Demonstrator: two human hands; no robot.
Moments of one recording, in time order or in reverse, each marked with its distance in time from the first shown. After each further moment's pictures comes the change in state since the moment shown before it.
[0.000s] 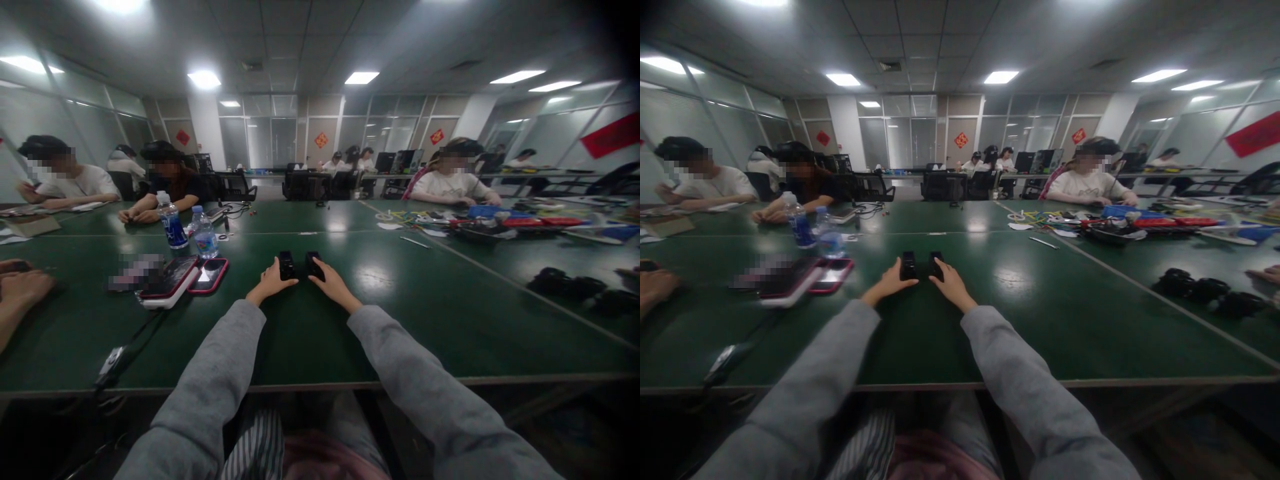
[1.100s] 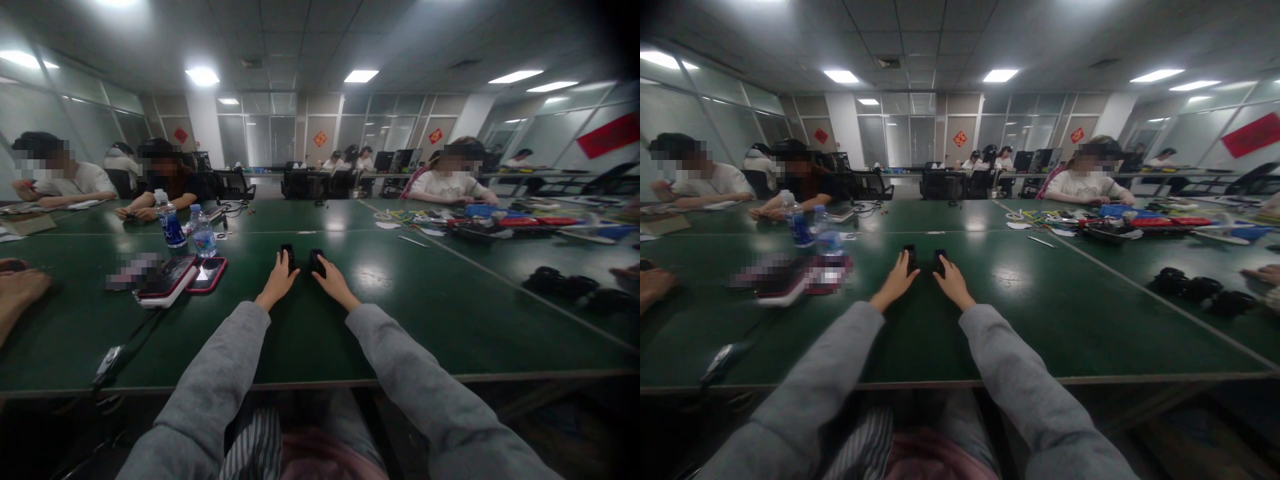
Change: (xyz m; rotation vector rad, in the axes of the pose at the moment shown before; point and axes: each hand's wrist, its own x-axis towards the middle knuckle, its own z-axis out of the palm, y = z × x) left_hand -0.004 0.031 0.021 -0.015 0.139 0.057; right_hand 0.001 0.001 -0.002 -0.073 0.074 0.098
